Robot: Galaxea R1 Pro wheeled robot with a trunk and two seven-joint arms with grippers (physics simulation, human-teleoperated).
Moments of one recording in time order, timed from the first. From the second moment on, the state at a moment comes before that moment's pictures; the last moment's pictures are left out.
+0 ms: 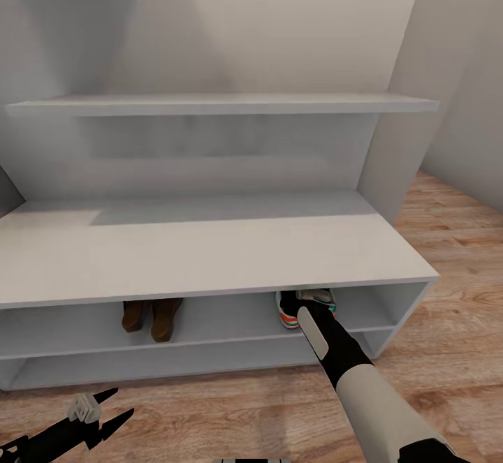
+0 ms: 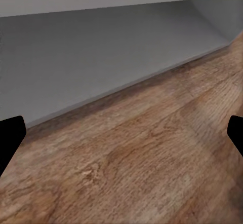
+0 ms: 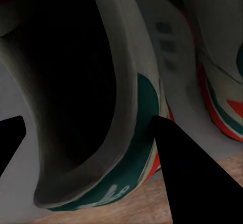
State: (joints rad) left arm -0.40 0.39 0.27 -0.35 0.04 -0.37 -1.15; right arm -0.75 0.15 0.14 -0.74 -0.45 0.46 -0.41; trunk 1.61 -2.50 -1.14
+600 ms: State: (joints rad) left arm -0.40 0.39 0.27 -0.35 0.04 -0.37 -1.15; right arm -0.75 0.15 0.14 -0.72 -0.44 0.46 -0.42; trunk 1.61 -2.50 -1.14
